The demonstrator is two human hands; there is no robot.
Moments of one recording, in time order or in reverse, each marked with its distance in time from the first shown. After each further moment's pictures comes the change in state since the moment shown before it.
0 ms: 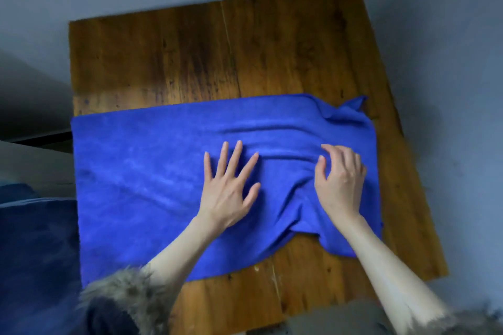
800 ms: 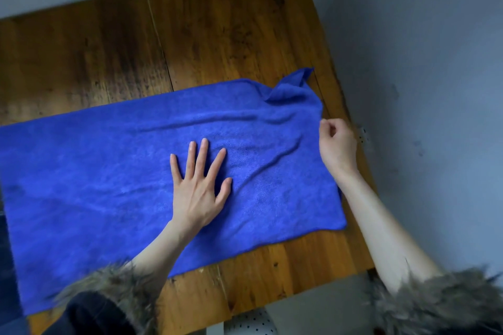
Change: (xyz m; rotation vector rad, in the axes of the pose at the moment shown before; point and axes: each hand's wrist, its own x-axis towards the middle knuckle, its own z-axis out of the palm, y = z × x) left_hand 0.023 0.066 0.028 0.060 0.040 -0.078; right_hand 0.071 0.095 -0.034 0.493 -0.289 0.583
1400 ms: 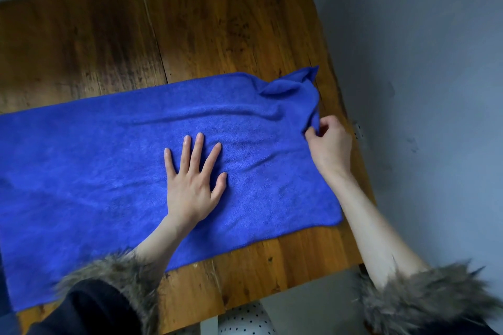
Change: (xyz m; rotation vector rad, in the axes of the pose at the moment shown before) left_hand 0.000 0.000 0.001 0.004 0.033 0.001; right_hand -0.005 0.001 0.004 -0.204 0.055 -0.088
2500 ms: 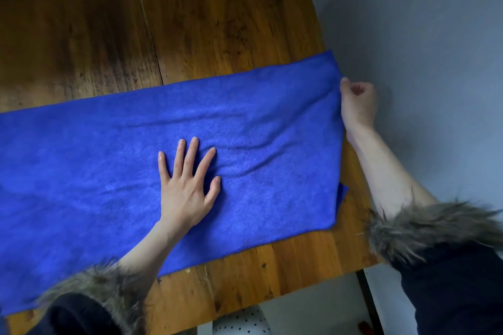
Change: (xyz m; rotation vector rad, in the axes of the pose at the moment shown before) left_hand 0.000 0.001 -0.001 -0.007 -0.015 -0.030; right_hand 0.092 0.001 -0.019 0.335 0.139 0.193
